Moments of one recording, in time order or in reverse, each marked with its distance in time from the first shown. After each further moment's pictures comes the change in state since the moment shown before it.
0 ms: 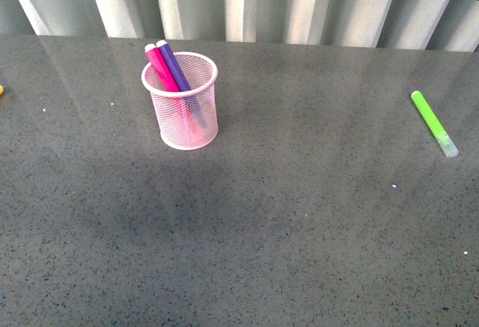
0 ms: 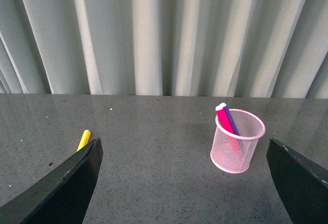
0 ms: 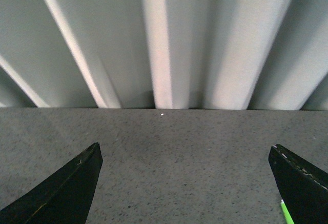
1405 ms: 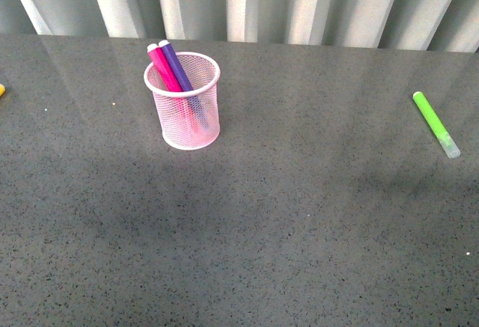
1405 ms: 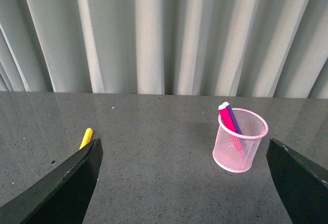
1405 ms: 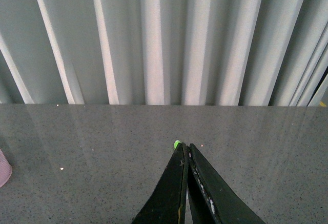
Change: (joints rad) left arm 0.000 0.000 0.000 0.000 0.000 0.000; right arm -0.329 -1.054 -1.060 0.321 -0.226 -0.165
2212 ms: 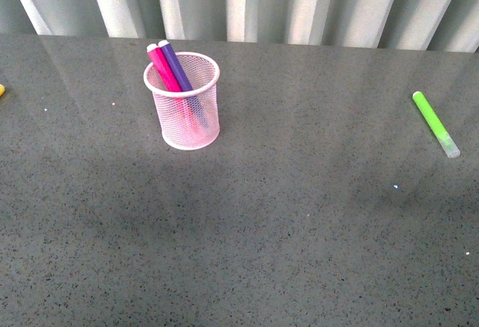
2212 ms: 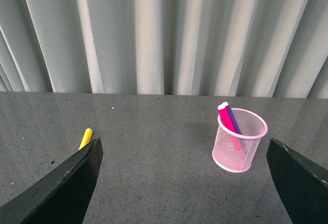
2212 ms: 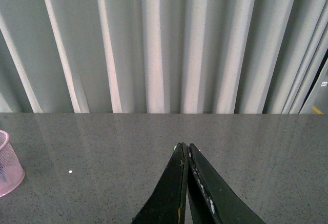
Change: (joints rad) left arm 0.000 0.000 0.000 0.000 0.000 0.000; right arm 0.000 -0.479 -0.006 -0.437 0.000 0.000
